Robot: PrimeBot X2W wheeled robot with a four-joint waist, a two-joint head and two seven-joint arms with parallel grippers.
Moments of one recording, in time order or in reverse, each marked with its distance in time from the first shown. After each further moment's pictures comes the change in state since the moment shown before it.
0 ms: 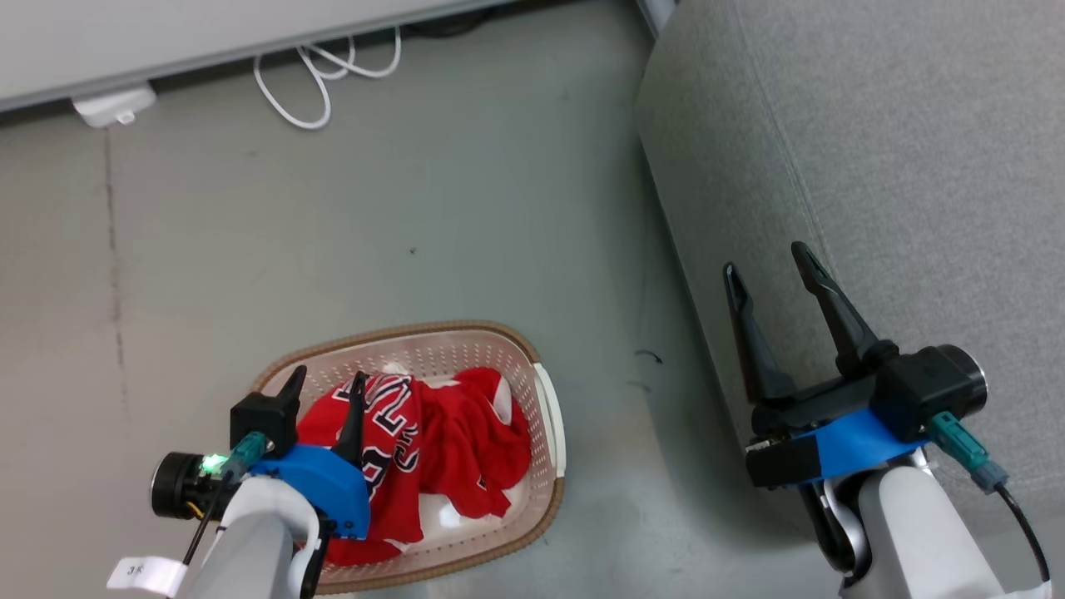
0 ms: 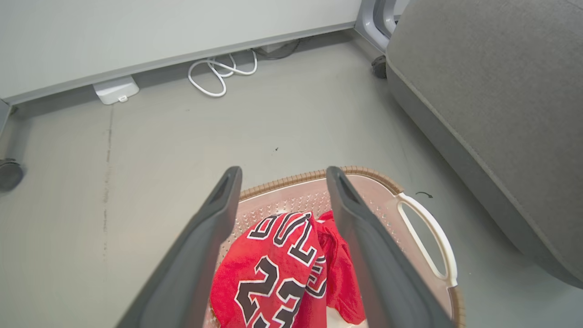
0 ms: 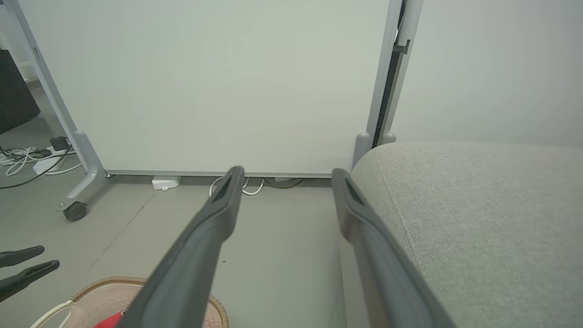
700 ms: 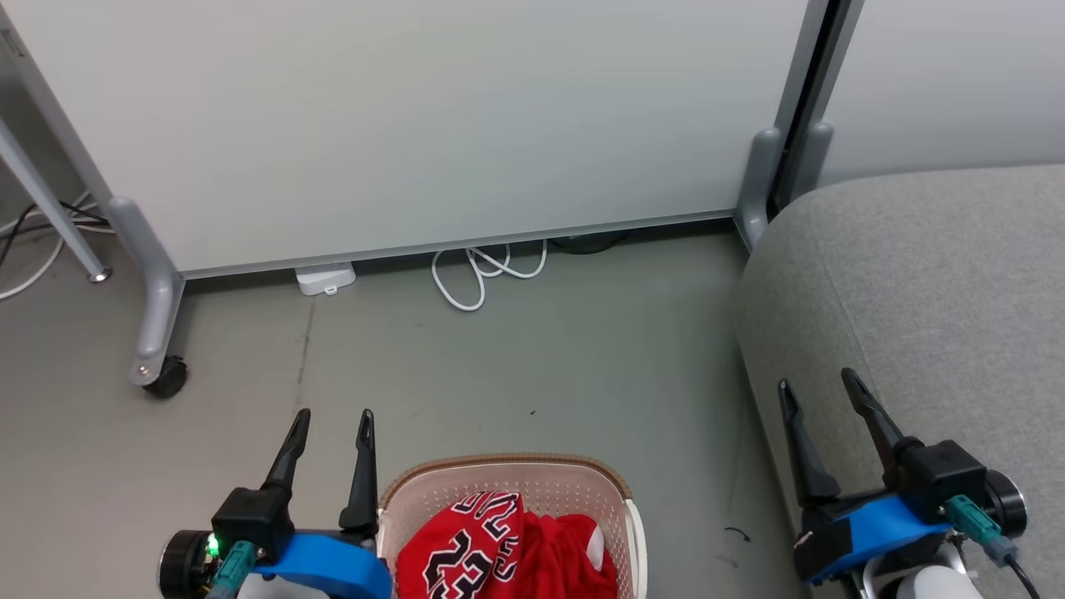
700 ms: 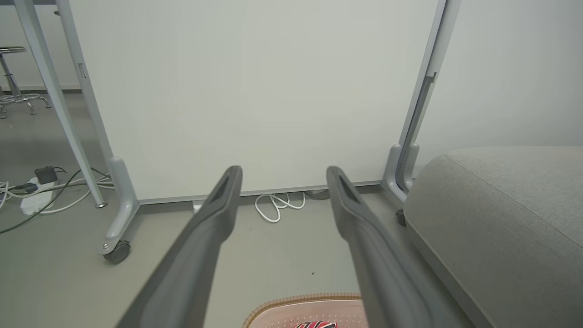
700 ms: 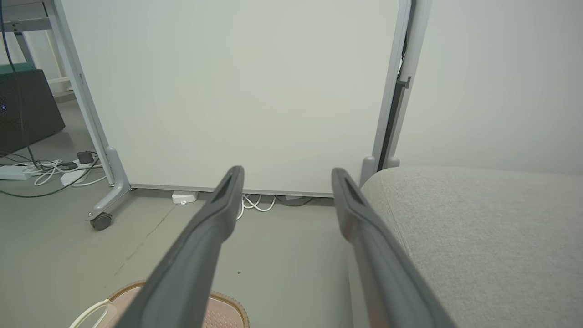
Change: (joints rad) left arm 0.297 -0.056 0.056 -0.418 -0.016 0.037 -0.048; right arm 0.188 0.002 -0.127 0.074 -0.045 0.000 0.030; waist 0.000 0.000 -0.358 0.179
